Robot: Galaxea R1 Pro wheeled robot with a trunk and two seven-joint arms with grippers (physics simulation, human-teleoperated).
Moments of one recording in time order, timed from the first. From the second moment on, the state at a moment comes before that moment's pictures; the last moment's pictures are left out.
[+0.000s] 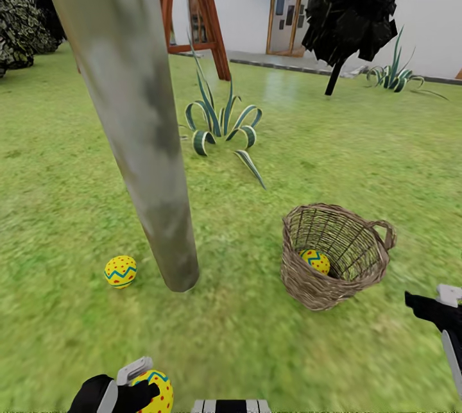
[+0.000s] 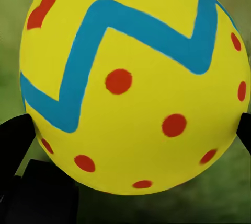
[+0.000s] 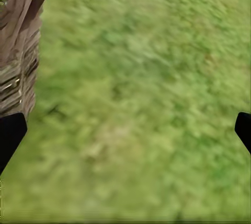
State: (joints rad) left arm -0.25 -0.02 0.25 -0.88 0.21 0.79 0.02; right arm -0.28 -0.24 -0.47 -1.40 0.06 0.58 0.01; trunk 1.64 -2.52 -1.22
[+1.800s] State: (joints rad) left arm -0.25 0.02 0.26 -0.98 0.15 0.82 0.02; right arm -0.28 -0.24 -0.50 -1.40 0.06 0.59 0.01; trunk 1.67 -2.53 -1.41
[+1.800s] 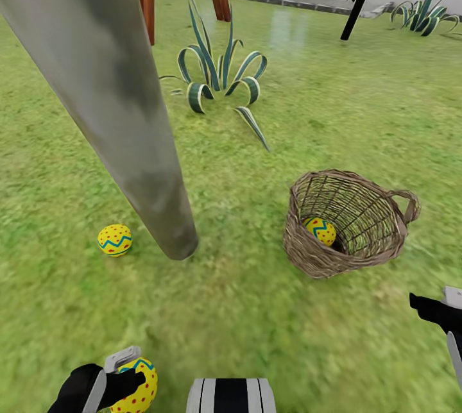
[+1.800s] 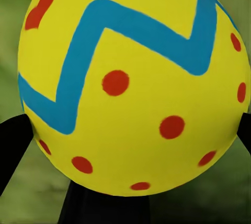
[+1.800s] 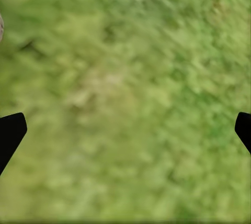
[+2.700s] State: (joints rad) left arm -0.25 0.03 0.27 -0.93 0.16 0.79 0.02; right arm -0.28 -0.23 -0.50 -1.40 0.06 0.59 0.01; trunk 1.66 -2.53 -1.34
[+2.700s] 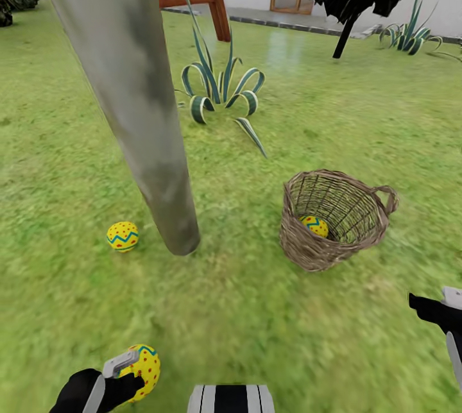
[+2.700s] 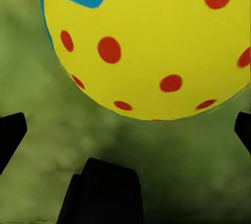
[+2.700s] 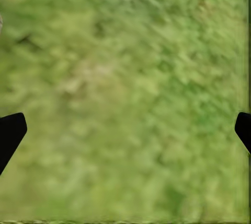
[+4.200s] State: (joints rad) left arm -0.25 0.02 0.32 -1.05 0.17 0.78 0.01; right arm -0.28 -0.11 -0.13 -1.17 0.20 0.59 0.01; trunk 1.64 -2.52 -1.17
